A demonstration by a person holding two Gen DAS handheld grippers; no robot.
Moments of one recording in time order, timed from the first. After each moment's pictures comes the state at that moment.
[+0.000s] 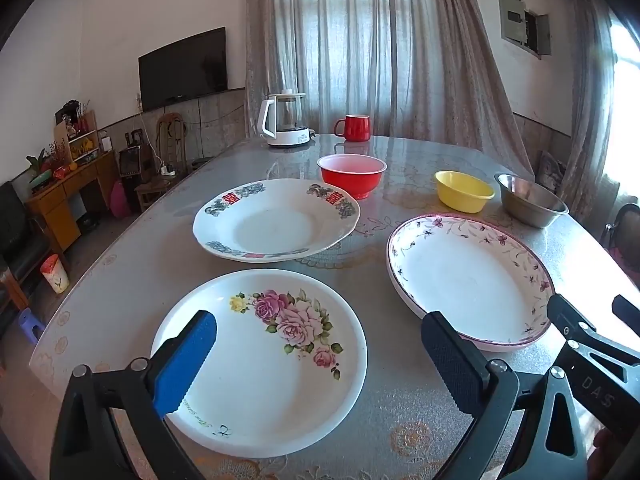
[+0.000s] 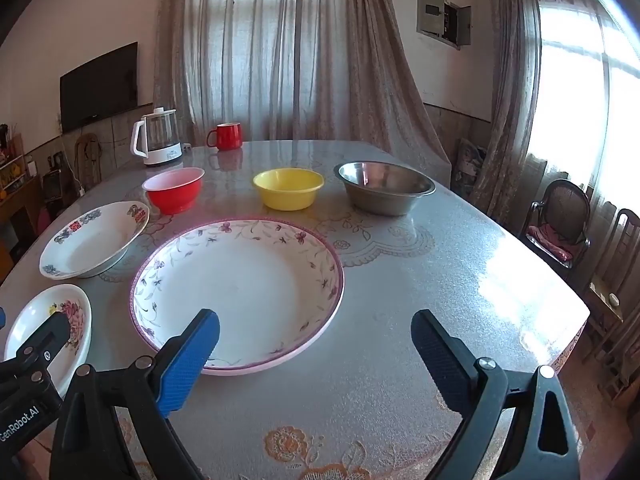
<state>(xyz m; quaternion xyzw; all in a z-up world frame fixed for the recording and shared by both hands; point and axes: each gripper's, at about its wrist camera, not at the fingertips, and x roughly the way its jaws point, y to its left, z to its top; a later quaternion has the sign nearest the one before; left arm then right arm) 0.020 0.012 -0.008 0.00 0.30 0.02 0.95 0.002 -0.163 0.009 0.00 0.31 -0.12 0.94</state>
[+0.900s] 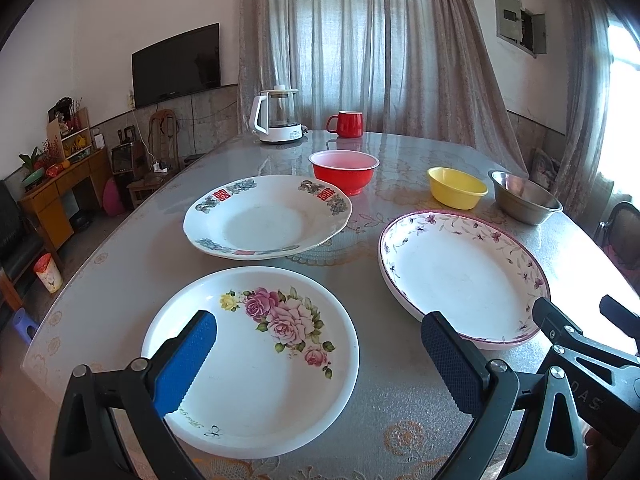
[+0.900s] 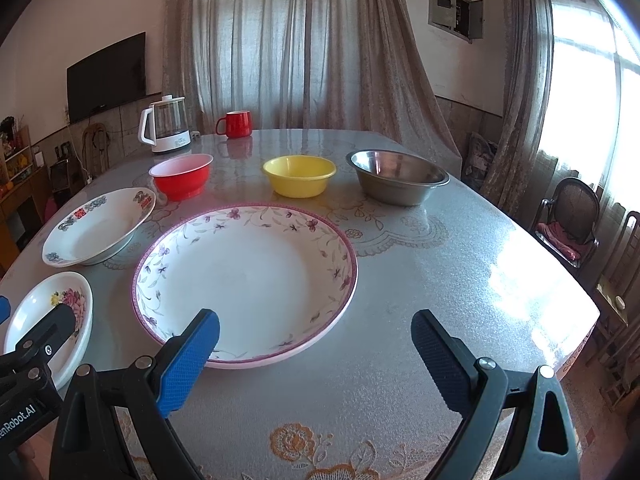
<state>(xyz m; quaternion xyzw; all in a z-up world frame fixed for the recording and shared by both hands) 0.022 0.008 -0.012 -0.01 0.31 0.01 0.95 0.008 -0.161 0.004 0.00 0.32 -0.10 0.94</state>
